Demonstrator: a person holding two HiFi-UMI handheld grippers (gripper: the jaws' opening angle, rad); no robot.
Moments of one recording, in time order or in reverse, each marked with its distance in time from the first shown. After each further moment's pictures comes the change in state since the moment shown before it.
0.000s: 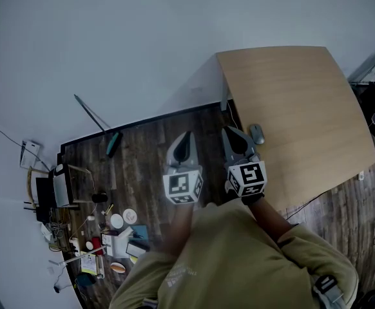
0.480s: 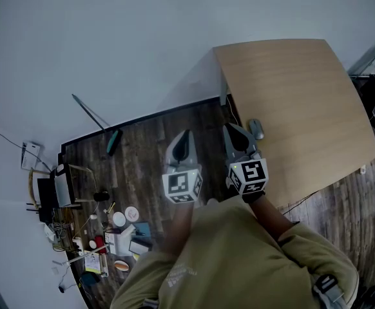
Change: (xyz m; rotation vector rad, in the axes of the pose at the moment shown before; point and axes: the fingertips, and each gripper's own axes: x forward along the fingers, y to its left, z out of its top) left arm 0.003 -0.005 -0.010 0.010 0.025 -0.002; right arm -0.004 -0.014 -0.008 0.032 0.002 -0.022
